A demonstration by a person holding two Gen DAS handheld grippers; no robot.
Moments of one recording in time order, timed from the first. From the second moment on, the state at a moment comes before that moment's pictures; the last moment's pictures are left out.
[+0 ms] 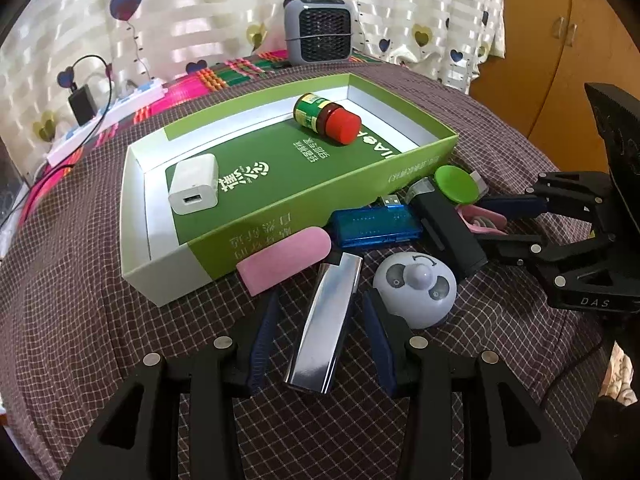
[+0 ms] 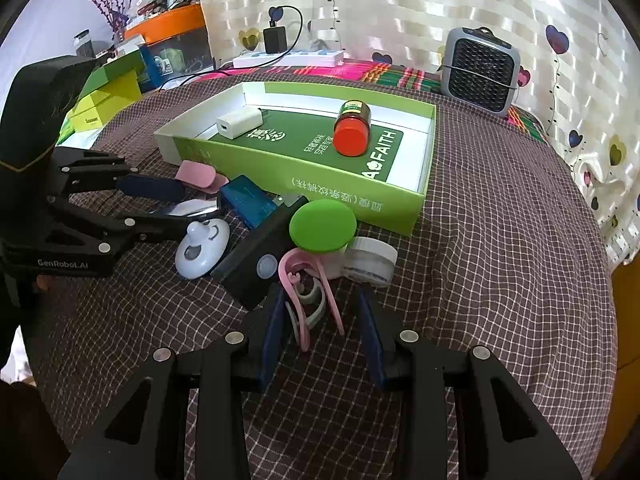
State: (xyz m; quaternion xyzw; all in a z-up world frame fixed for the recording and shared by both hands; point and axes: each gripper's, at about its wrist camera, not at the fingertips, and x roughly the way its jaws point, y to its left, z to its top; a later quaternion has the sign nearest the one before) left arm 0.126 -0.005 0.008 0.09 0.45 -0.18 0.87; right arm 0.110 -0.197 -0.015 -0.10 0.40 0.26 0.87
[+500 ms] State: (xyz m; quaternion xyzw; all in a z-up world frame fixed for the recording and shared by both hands) left arm 0.120 -0.003 0.009 0.08 0.44 -0.18 0.88; right arm 0.106 -0.195 -0.016 -0.11 0.40 0.26 0.88
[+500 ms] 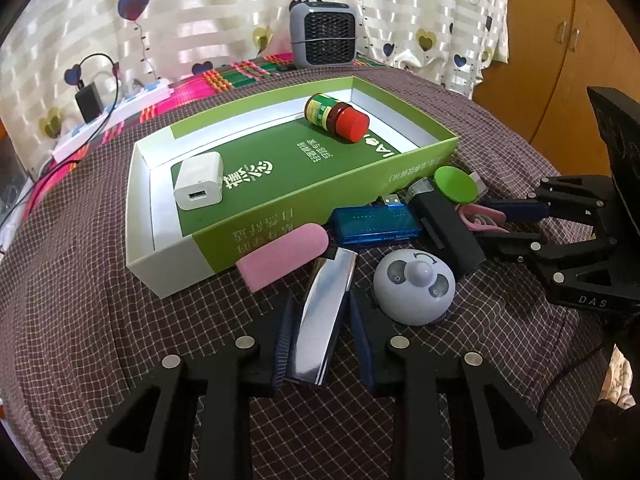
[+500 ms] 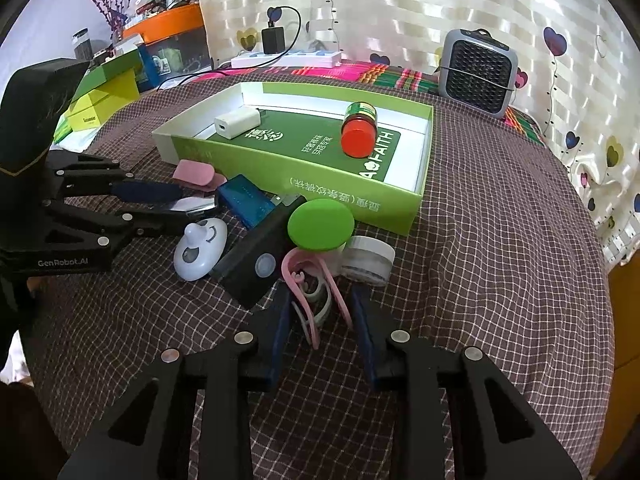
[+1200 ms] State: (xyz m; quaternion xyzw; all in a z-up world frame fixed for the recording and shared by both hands) left arm 0.104 0.001 0.010 0.06 0.44 -0.16 0.88; right arm 0.094 -0.202 -0.016 -0.09 0.39 0.25 0.88
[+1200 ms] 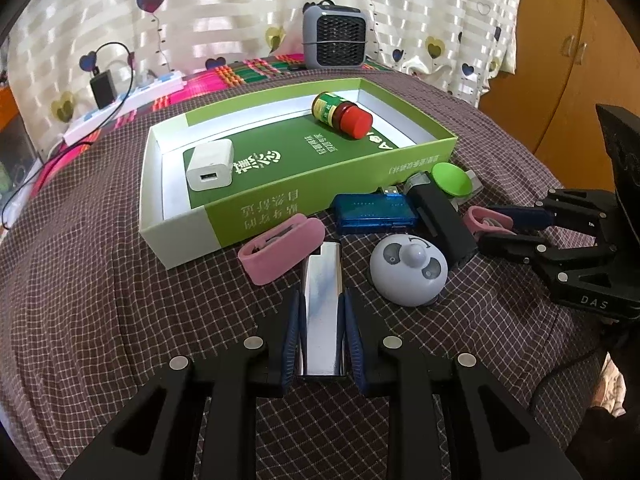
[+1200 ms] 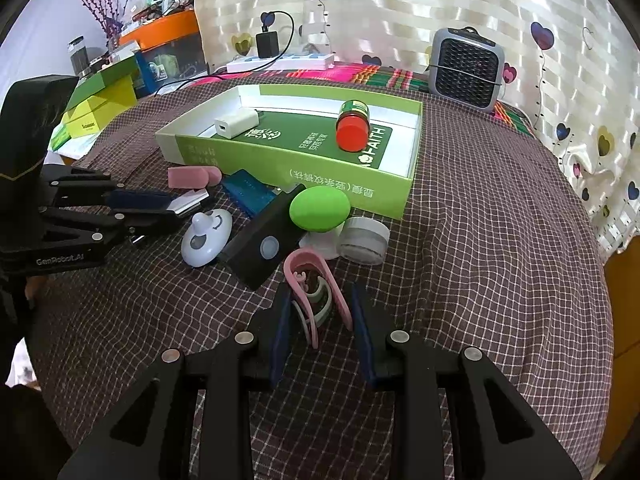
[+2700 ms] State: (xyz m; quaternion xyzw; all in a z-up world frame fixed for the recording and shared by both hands) left arm 0.092 0.008 0.038 0.04 0.41 -0.15 0.90; right arm 0.079 -0.212 0.006 -0.06 0.36 0.24 0.90
